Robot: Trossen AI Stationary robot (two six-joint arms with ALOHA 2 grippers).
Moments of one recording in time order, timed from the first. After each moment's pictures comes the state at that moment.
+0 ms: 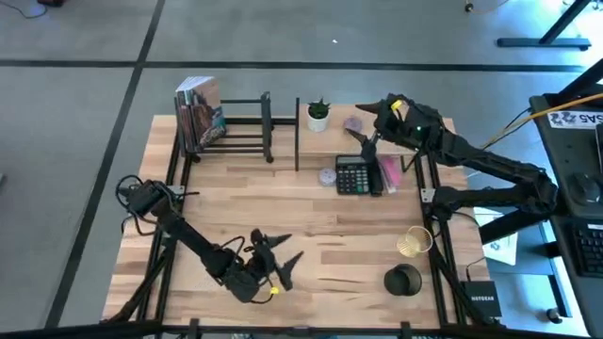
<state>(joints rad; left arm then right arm) -0.67 1.93 1.03 0.62 -1.32 -0.46 -0.50 0.98 0.85 -0.01 0.00 -0.33</state>
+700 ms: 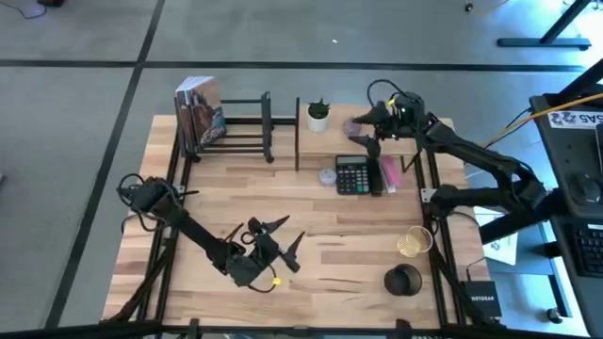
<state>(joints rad) -0.62 1.93 1.03 0.94 -1.41 -0.02 -0.84 1.18 0.76 -0.07 -0.57 -0.24</state>
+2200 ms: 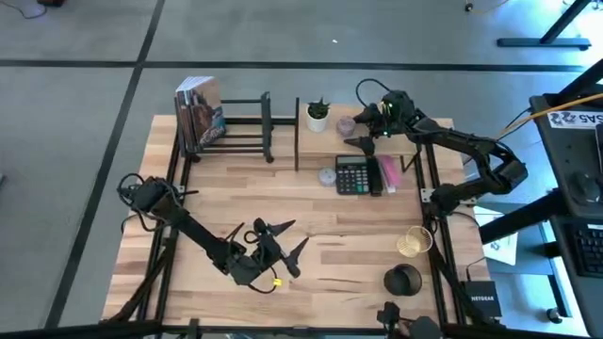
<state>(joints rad) -0.61 1.93 1.03 0.92 -1.32 -0.08 -0.92 1.37 0.75 0.04 -0.66 -0.31</state>
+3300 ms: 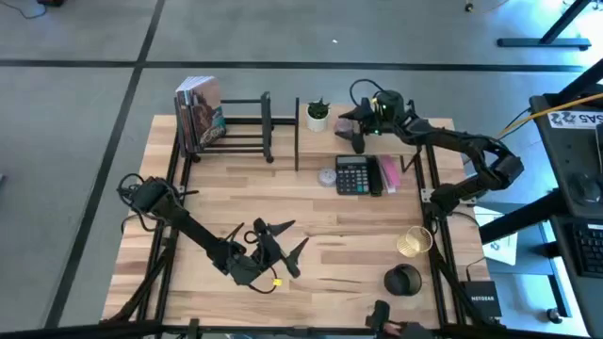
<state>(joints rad) -0.61 1.93 1.03 0.92 -1.32 -0.08 -0.83 1.42 0.81 0.14 -0.55 -0.31</state>
